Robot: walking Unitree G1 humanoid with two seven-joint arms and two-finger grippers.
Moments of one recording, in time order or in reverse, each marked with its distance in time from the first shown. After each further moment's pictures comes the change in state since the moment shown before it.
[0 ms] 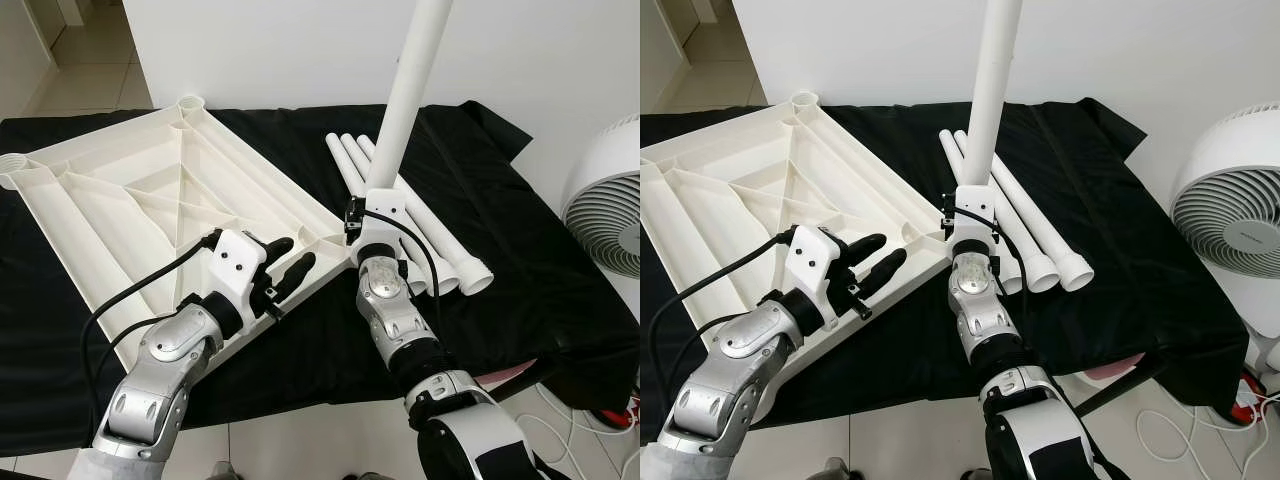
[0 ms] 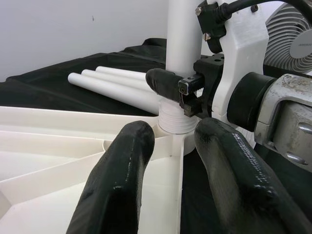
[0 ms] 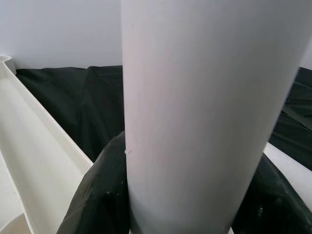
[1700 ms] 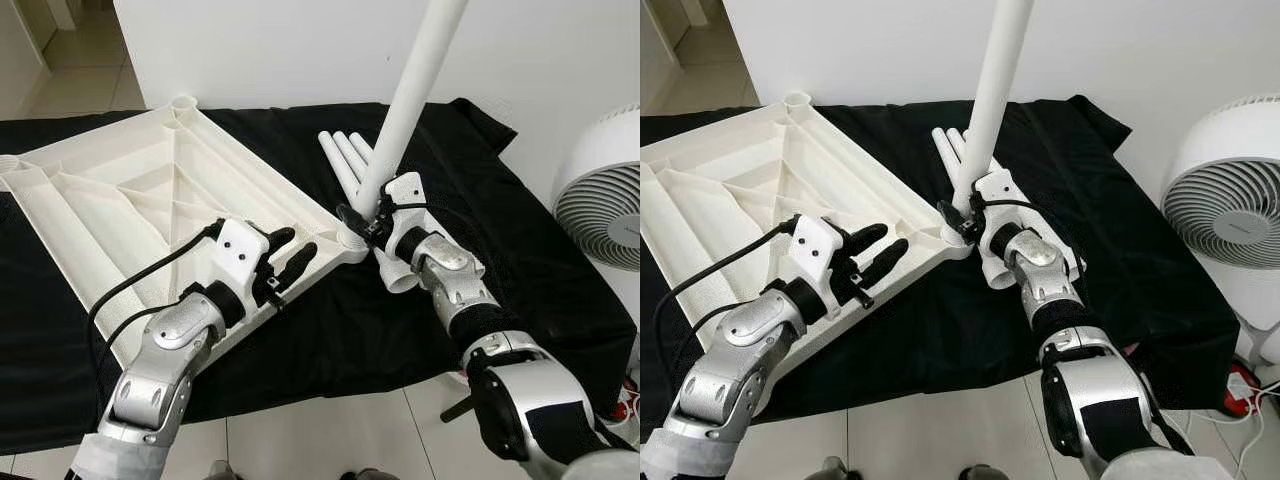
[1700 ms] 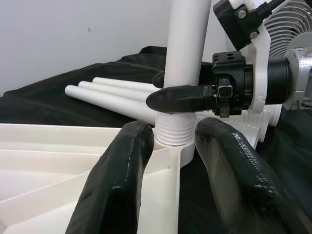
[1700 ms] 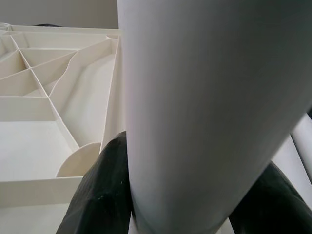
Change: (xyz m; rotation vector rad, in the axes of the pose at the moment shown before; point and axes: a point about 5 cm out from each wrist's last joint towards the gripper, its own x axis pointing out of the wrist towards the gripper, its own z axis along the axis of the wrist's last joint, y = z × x) left arm 0.009 0.006 0.005 0.029 -0.022 0.003; right arm 0.026 -0.043 0.013 -0.104 0.023 0.720
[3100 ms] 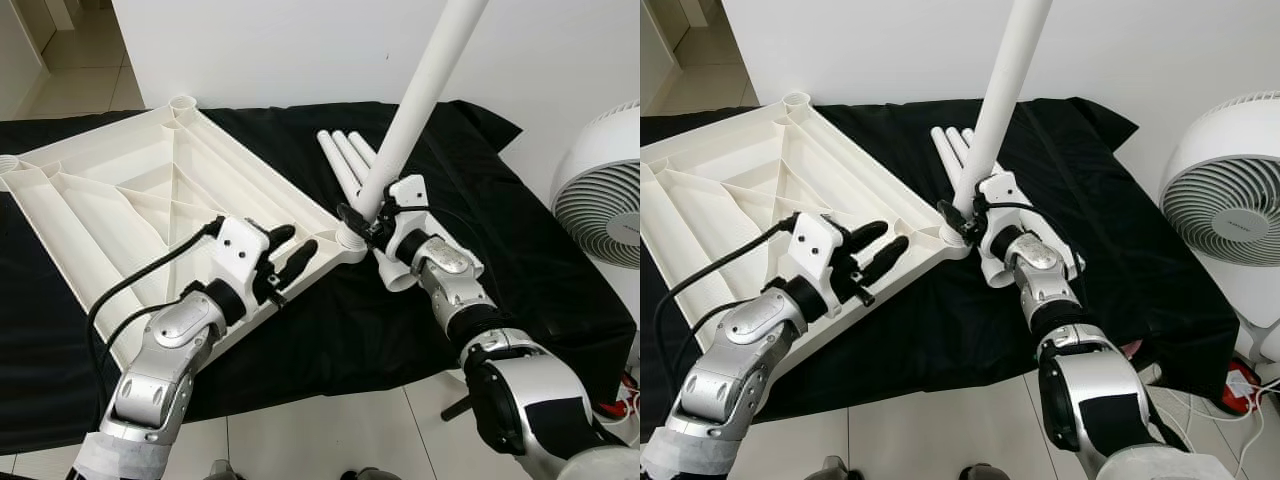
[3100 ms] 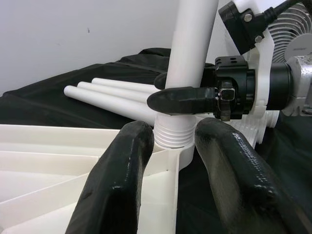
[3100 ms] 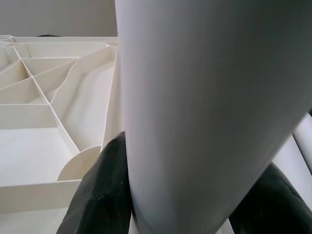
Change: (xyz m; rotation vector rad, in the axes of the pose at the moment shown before) left arm 0.000 0.000 0.000 -0.006 -0.003 0.005; right arm 0.000 0.001 -0.008 0.044 0.010 -0.021
